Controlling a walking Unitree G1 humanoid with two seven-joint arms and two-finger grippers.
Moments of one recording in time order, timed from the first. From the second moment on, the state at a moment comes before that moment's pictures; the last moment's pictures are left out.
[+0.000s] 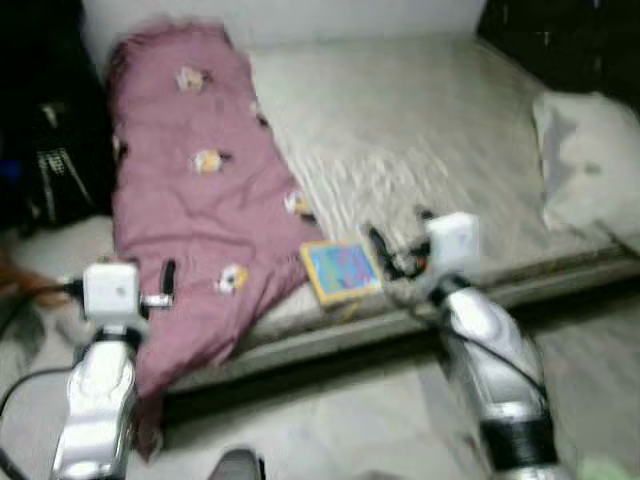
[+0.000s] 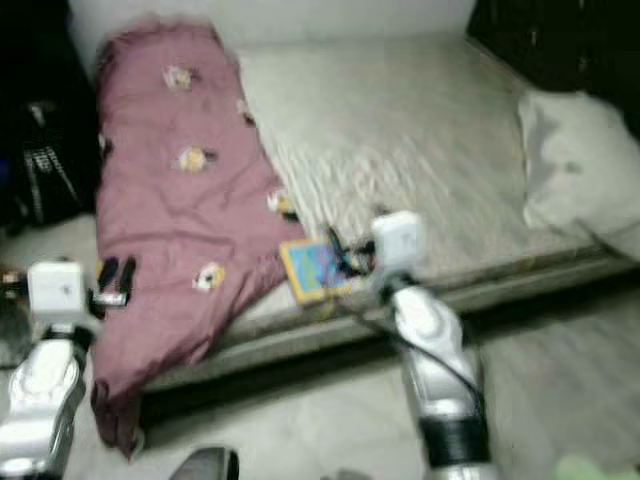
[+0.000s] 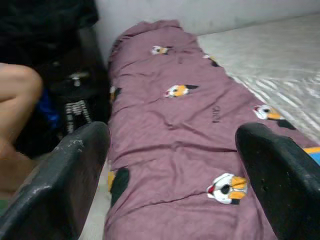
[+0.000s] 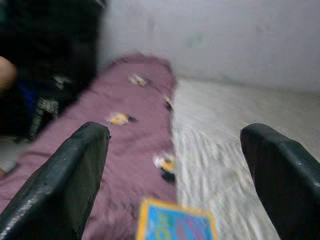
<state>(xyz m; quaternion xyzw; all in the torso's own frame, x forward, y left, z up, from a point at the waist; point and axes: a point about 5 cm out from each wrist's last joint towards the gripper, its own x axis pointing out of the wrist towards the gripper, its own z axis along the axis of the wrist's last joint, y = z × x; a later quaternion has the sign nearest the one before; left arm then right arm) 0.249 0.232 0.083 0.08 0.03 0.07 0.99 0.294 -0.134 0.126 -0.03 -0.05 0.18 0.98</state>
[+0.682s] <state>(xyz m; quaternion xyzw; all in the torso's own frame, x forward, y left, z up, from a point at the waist) 0.248 0.210 0.079 0.05 0.02 0.00 1.00 0.276 -0.153 0.098 -0.03 -0.01 0.13 0.99</state>
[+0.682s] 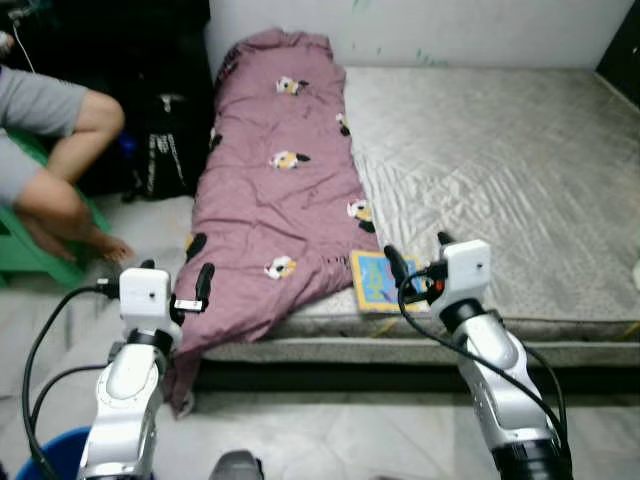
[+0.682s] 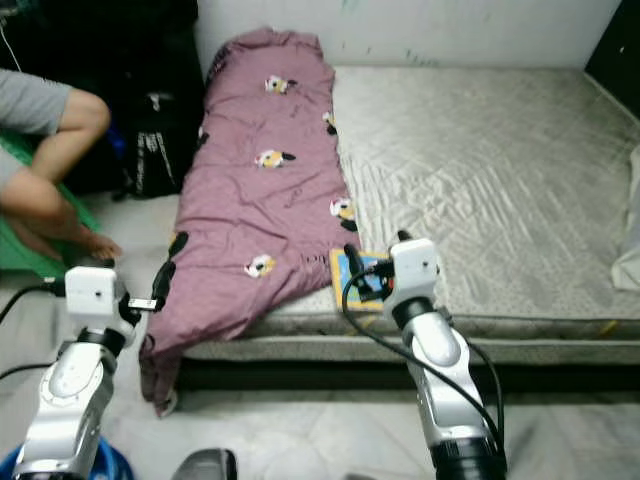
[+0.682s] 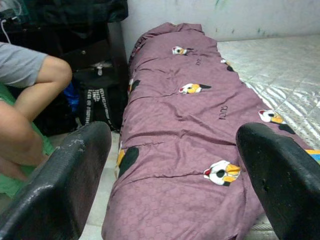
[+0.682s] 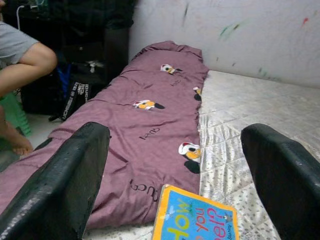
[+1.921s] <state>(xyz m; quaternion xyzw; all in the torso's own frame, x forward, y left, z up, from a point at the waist) 0.249 0.202 0.090 0.04 0.01 -0.02 1.00 0.269 -0.144 0.096 -0.04 0.00 0.17 0.98</state>
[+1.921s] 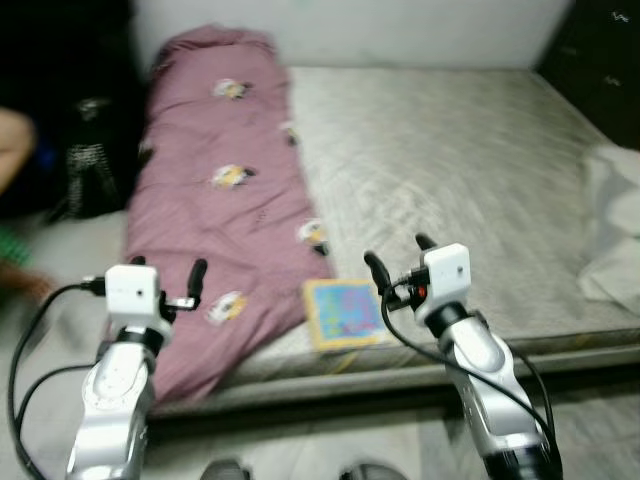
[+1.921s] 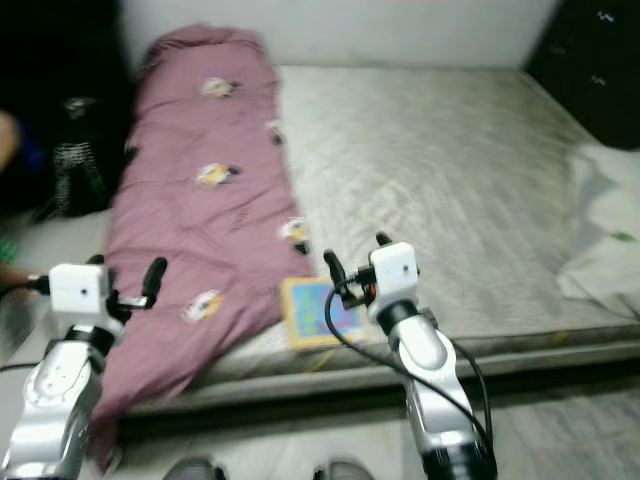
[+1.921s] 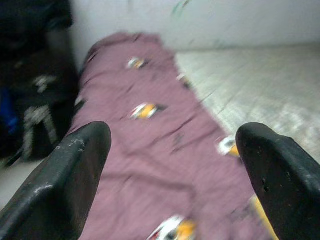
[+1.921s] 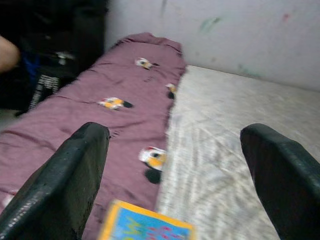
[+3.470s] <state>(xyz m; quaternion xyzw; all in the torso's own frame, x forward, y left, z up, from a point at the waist) 0.256 0.181 0.073 0.04 0.04 -0.06 1.00 0.263 -0.159 0.090 -0.06 0.00 0.11 0.99</state>
